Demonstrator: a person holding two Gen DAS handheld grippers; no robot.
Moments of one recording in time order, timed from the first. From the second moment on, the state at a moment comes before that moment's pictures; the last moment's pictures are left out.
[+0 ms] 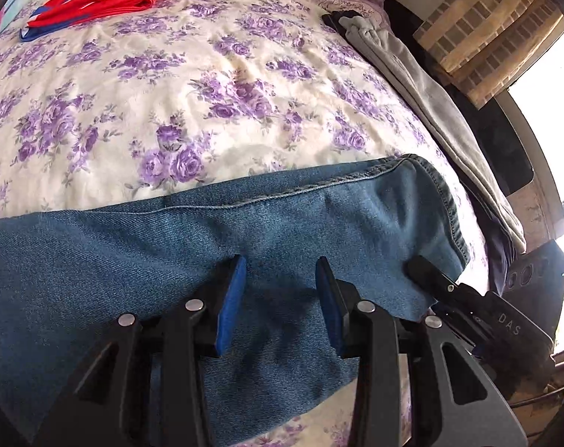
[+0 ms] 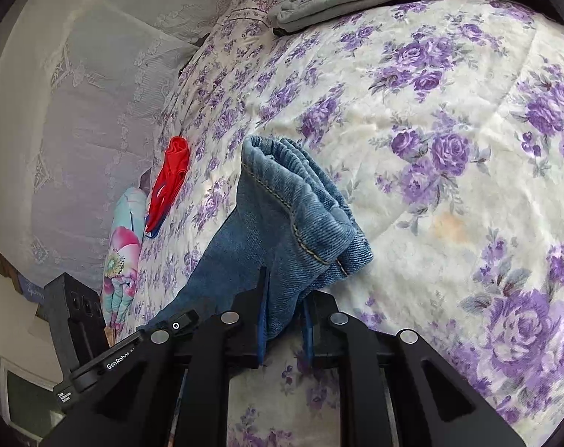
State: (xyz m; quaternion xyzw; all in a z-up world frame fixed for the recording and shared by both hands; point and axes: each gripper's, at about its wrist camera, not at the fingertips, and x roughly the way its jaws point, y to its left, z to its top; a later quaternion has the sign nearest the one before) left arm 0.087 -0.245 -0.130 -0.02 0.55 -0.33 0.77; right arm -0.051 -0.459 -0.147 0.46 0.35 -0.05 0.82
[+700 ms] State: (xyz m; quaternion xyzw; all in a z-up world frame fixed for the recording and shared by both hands) left arm 0.037 -0.232 -0.130 0.04 0.48 -0.27 0.83; right arm -0.046 -0.445 -0.137 0.42 0.36 -0.08 0.83
